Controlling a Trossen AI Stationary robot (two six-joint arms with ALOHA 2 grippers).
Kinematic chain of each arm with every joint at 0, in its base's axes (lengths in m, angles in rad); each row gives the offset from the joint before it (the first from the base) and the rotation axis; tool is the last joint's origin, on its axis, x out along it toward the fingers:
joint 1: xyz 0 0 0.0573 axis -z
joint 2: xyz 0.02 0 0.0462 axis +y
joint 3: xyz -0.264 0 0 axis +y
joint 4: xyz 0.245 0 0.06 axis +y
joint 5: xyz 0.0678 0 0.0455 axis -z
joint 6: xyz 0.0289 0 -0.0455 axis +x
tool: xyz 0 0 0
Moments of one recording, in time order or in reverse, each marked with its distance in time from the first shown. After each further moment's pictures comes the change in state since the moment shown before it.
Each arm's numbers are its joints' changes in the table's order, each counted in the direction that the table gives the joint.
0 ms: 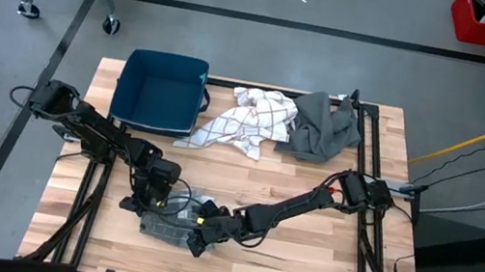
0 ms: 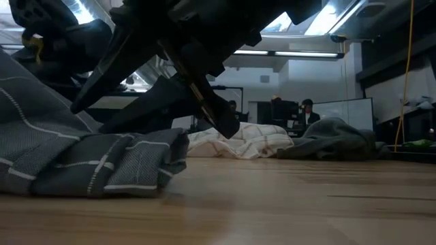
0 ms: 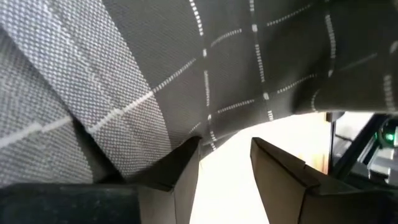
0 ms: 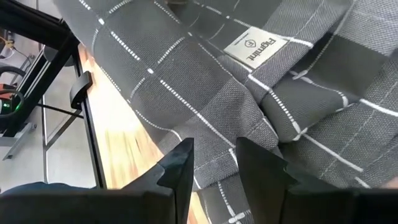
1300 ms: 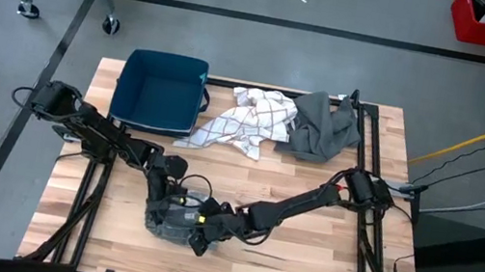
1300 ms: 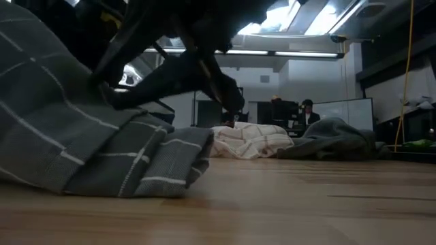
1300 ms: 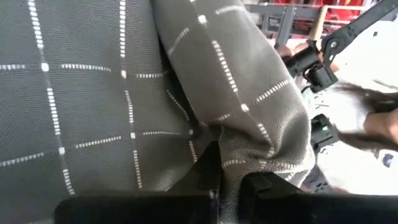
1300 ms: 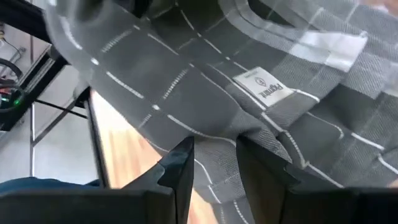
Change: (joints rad) left arm 0.000 0.003 0.001 -0.673 0.289 -0.944; right arm 0.000 -0.055 -0.001 0.075 0.017 -0.056
